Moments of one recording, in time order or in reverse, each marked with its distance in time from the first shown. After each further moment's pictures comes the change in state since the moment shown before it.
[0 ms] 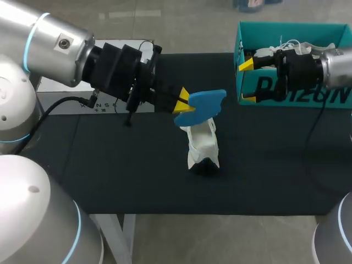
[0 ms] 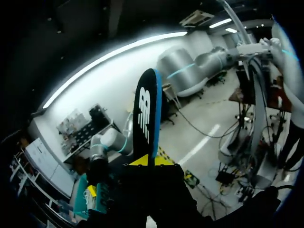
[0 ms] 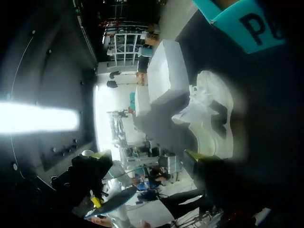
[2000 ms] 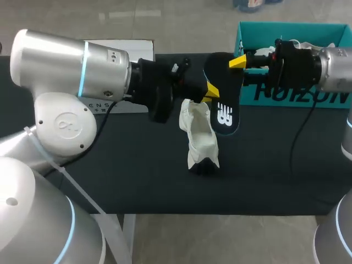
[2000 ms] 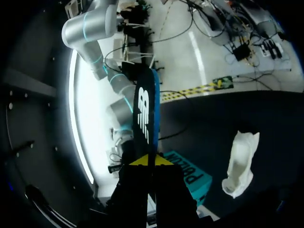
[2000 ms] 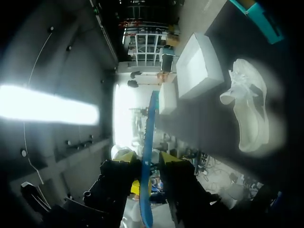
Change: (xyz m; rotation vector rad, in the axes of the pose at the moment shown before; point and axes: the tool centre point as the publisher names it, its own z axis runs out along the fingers) left arm -0.079 0.099 0.051 -0.279 -0.151 1.053; right arm 0.090 -0.069 0.026 -0.021 0.176 -0.078
